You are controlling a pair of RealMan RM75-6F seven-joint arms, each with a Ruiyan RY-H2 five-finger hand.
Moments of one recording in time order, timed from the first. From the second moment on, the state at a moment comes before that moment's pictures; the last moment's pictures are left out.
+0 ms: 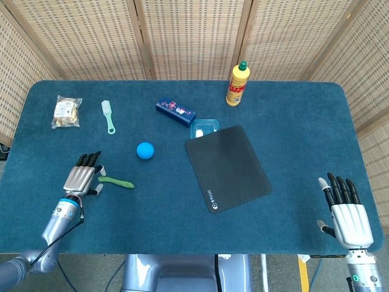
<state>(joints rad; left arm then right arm) -0.48 -1.58 -0.13 -1.15 1.25 0.95 0.13 0.07 -1.19 0.06 -1.64 -1.55 1.51 -0.27</state>
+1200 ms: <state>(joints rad) -0.51 -1.65 -0.14 -1.08 1.18 0.94 0.19 0.07 -1.19 0.06 -1.63 -1.53 1.50 -0.23</state>
